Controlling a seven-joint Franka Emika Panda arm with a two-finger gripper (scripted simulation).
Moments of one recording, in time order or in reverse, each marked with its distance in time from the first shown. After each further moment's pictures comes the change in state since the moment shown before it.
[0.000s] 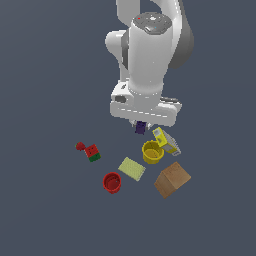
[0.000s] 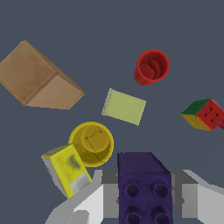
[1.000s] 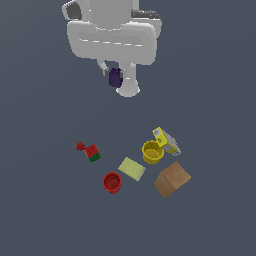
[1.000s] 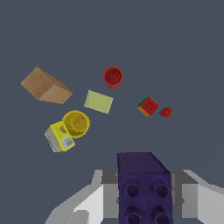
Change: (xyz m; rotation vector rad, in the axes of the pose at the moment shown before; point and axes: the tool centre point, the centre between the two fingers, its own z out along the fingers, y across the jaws) arm -0.025 0.088 -0.166 -0.006 -0.010 0.003
